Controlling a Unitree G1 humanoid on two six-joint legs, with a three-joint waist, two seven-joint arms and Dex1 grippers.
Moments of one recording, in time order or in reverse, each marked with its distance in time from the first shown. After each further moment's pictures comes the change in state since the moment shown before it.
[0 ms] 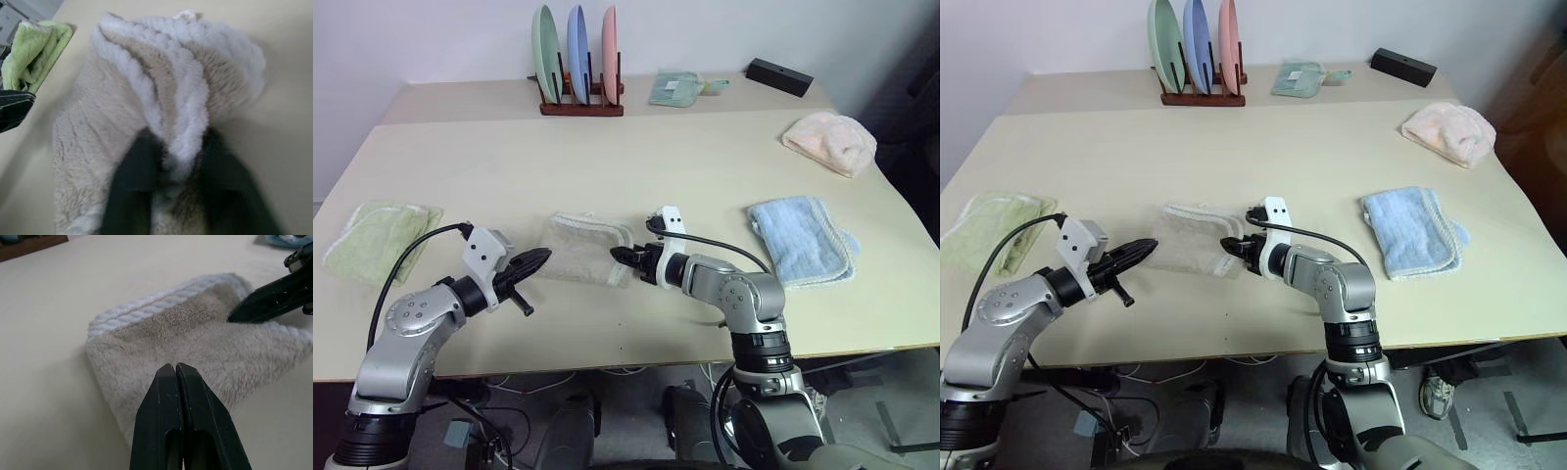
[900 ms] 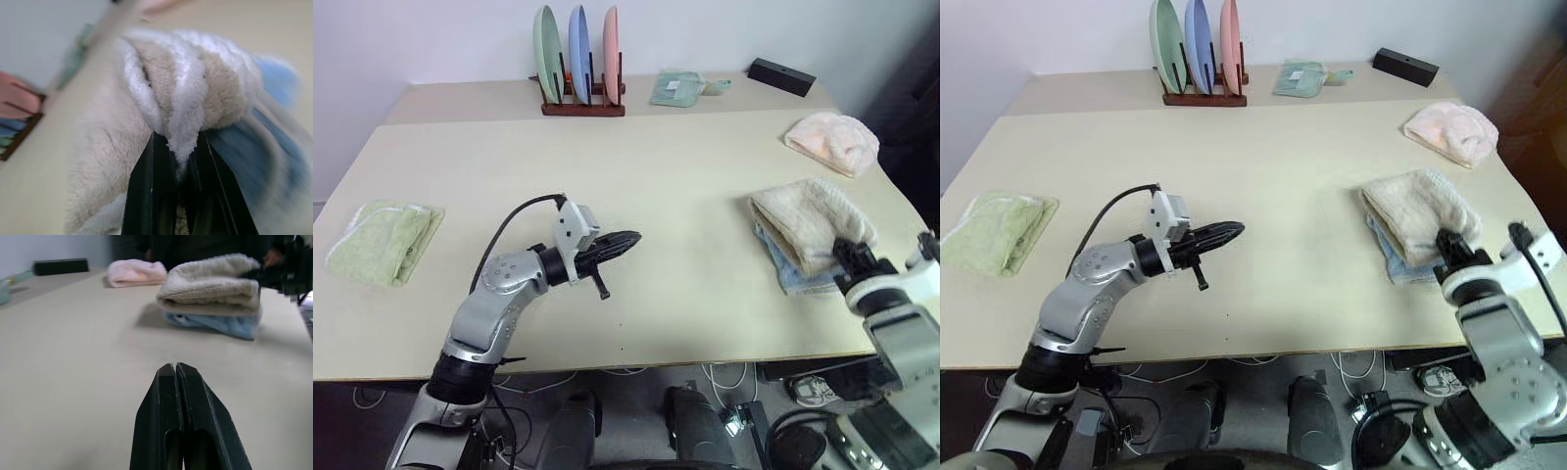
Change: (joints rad) left arm -0.325 -0.222 -0.307 0.094 0.016 -0.028 -0.109; right arm 0.278 -0.063 -1.015 -0.494 0.555 0.119 -0.616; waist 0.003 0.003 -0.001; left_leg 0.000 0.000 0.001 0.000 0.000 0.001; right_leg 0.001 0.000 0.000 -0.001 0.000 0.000
